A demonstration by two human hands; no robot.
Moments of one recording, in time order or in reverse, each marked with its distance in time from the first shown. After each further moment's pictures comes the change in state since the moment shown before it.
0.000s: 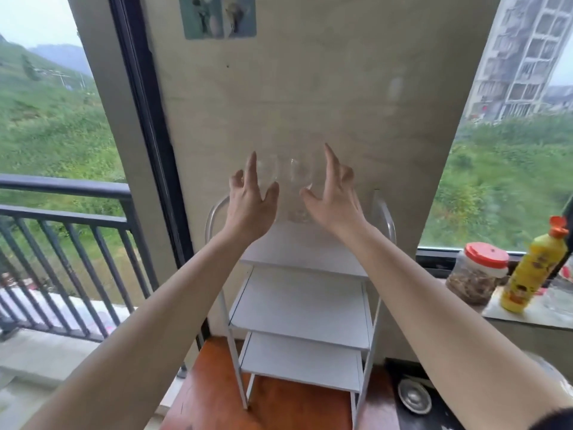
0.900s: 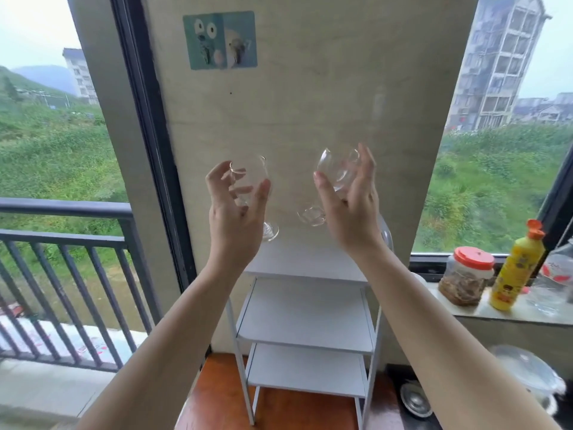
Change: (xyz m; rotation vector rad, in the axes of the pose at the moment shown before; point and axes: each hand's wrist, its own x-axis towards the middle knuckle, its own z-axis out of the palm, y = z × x) left_hand -0.046 0.033 -0.051 -0.484 0.284 0.227; right_hand -0.037 -0.044 -0.028 0.310 0.395 -0.131
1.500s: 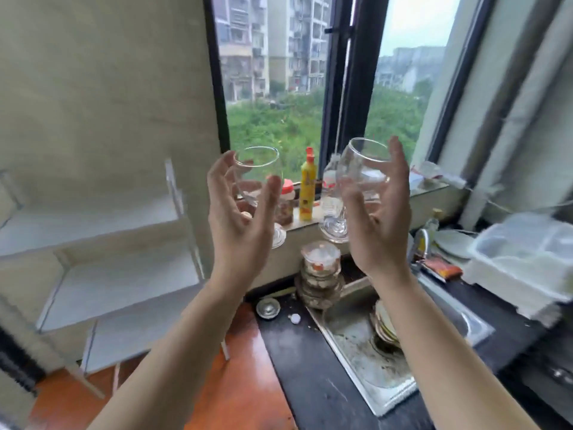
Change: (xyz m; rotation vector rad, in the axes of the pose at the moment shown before) left_hand -0.209 0.145 0.162 -0.484 -0.375 -0.039; right_hand -0.155 -0.026 -0.315 -0.369 0.465 0.017
